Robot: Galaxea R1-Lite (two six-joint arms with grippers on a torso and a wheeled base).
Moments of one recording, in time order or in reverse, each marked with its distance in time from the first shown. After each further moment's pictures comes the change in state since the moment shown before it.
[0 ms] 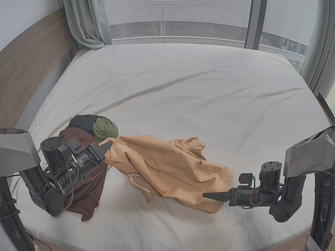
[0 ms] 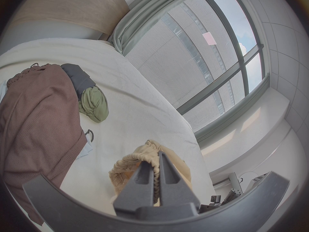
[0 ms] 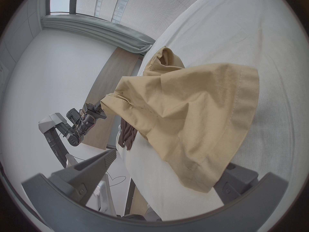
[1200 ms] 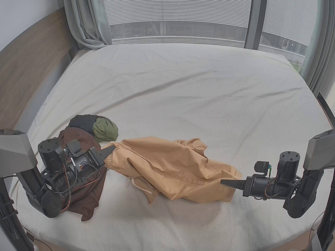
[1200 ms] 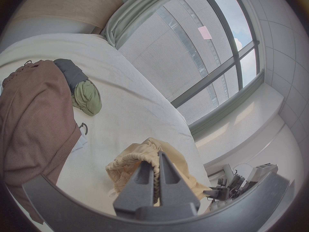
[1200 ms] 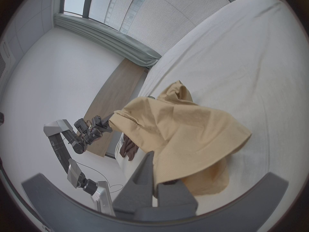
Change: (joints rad) left arm -0.001 -0.027 0.042 0.000 -0.095 0.023; right arm -0.057 -0.189 0.076 0.004 -0.025 -0.036
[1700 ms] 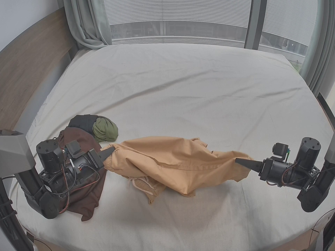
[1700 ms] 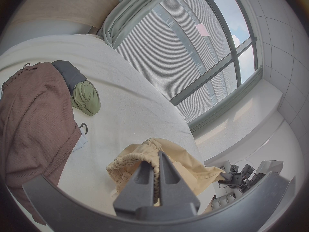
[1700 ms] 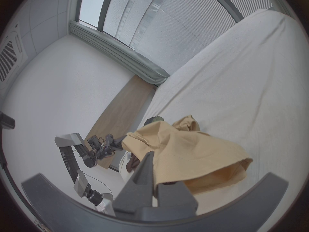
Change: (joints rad) left arm 0.003 -0.015 0.021 0.001 -0.022 0.029; right arm -0.070 -0.206 0.010 0.002 0.020 0.042
